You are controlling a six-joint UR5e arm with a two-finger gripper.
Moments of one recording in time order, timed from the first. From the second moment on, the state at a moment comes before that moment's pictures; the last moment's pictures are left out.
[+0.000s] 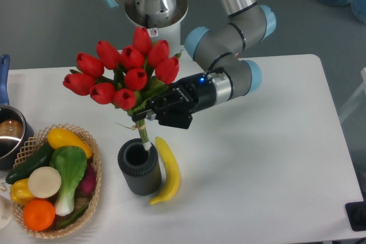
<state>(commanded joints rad) 2.57 -1.97 -1.87 -0.84 -0.40 1.63</state>
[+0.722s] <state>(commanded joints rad) 2.56 -2.03 -1.88 -0.84 -0.42 1.69</state>
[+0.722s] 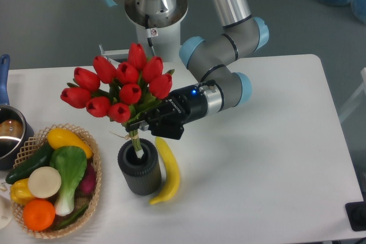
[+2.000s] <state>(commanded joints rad) 2.56 -2.10 -1.96 -0.84 -0.41 1.79</state>
